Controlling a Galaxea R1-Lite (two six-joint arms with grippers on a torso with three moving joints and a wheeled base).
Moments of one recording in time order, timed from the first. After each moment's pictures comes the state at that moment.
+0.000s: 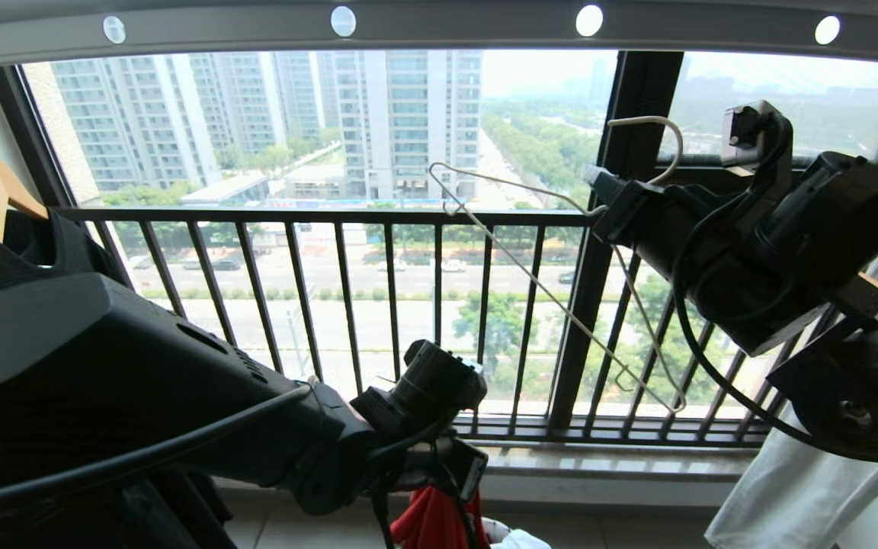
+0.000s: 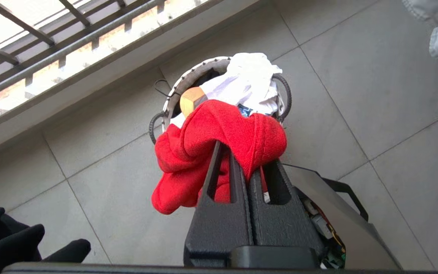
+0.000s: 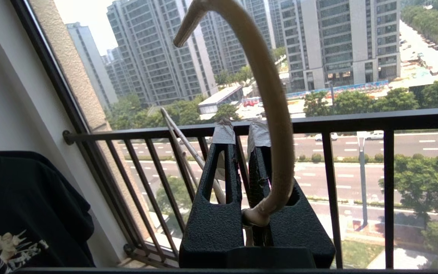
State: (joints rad) left arm -0.82 2.04 -1.09 -0.17 0.13 -0.18; right arm 0.46 1.74 -0.91 -1.17 -0.08 0.25
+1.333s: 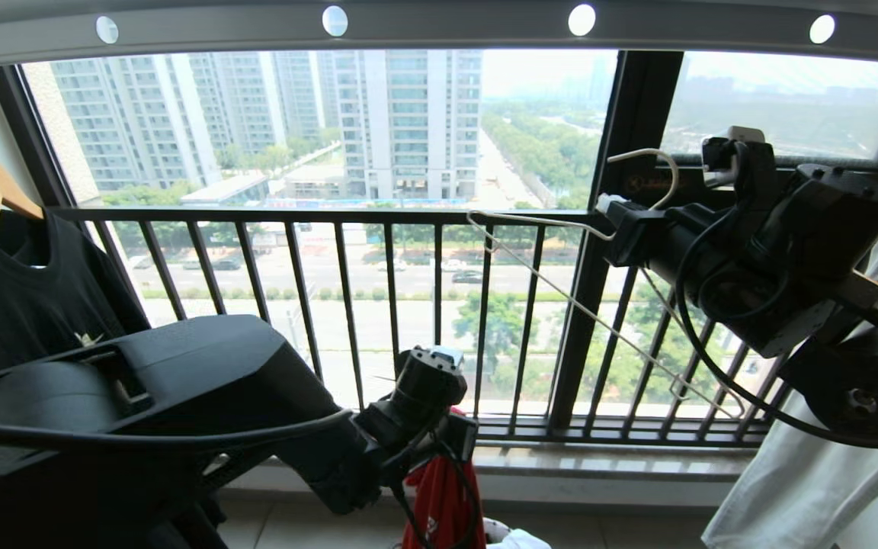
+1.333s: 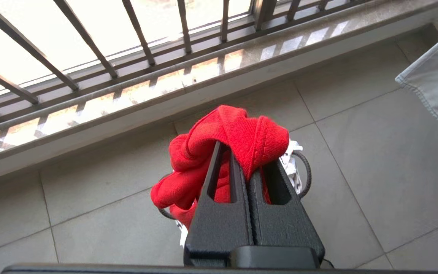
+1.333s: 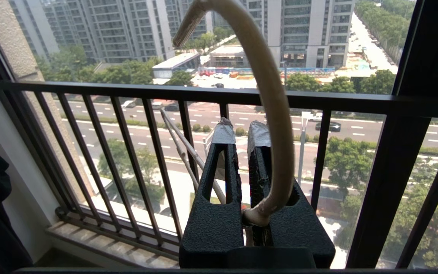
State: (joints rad) left arm -0.73 2.26 -1.07 -0.63 0.18 -0.19; right arm 0.38 1.74 -0.90 -1.04 -0.08 0.08
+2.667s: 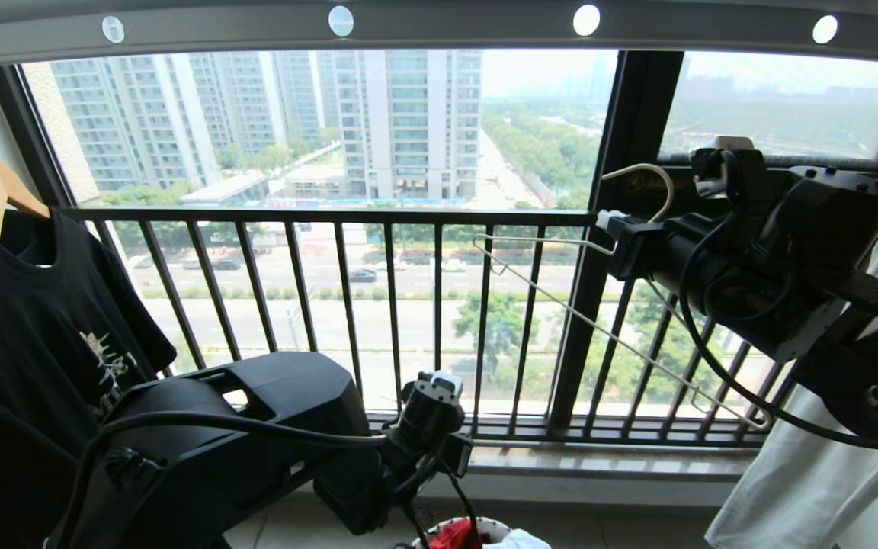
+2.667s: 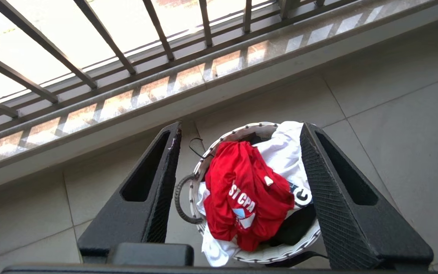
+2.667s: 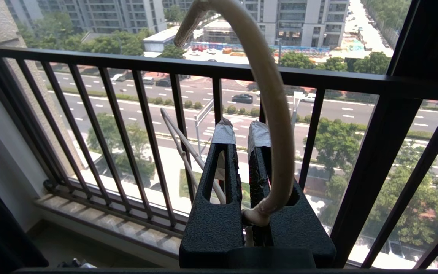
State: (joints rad) left arm -0.72 2.44 -1.09 -0.80 0.23 -0.12; right arm 0.37 1.71 -0.90 -0.92 -0.08 0.05
